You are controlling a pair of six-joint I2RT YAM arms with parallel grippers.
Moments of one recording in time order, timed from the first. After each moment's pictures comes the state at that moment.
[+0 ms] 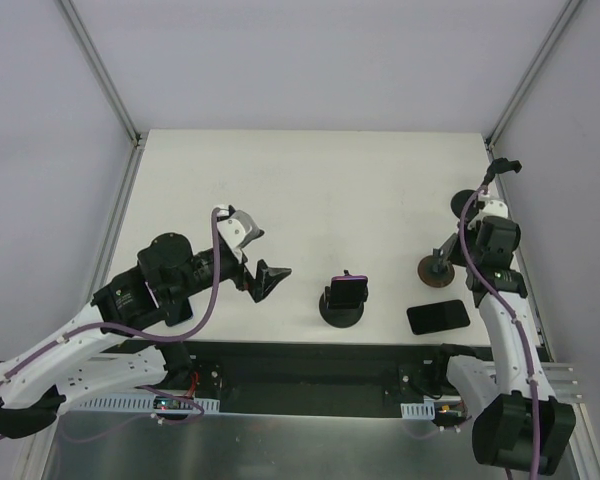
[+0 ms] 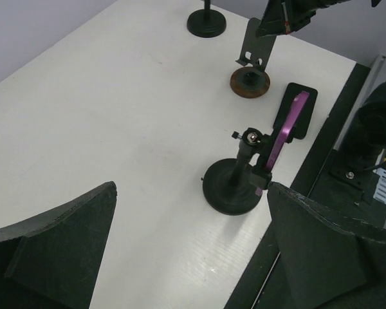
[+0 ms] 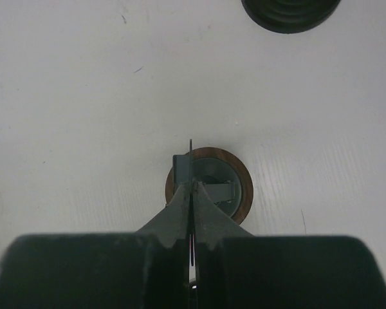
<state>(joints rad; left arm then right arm) -0.99 0.71 0.96 -0.42 0.02 -0.02 -0.12 0.84 0.62 -0.38 -0.03 0.13</state>
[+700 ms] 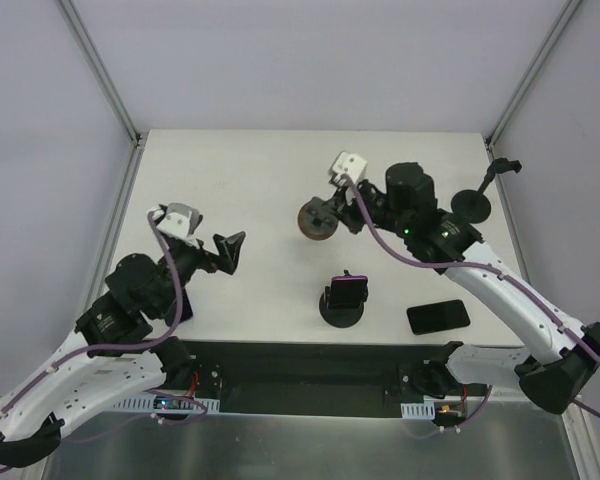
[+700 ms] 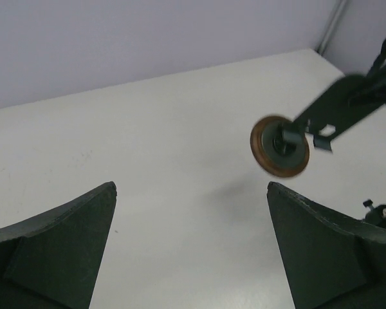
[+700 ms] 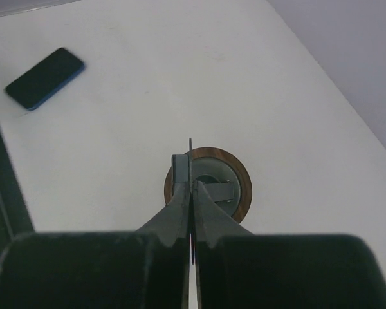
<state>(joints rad) -0.86 0.54 0.82 -0.34 -0.38 -0.05 0.68 1.19 1.25 -0.38 -0.26 -0.27</state>
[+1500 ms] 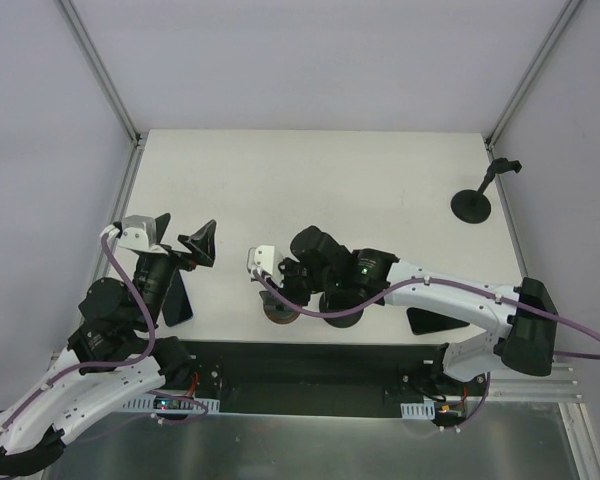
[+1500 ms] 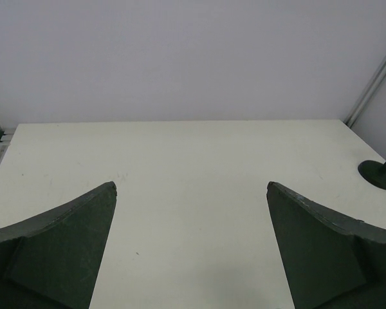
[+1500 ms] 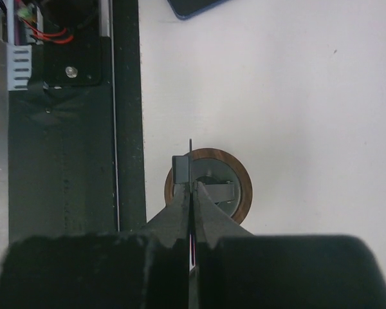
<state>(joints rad) -0.85 0.33 0.70 -0.15 -0.61 0.00 1.18 1.42 1.20 -0.41 -0.26 -0.30</state>
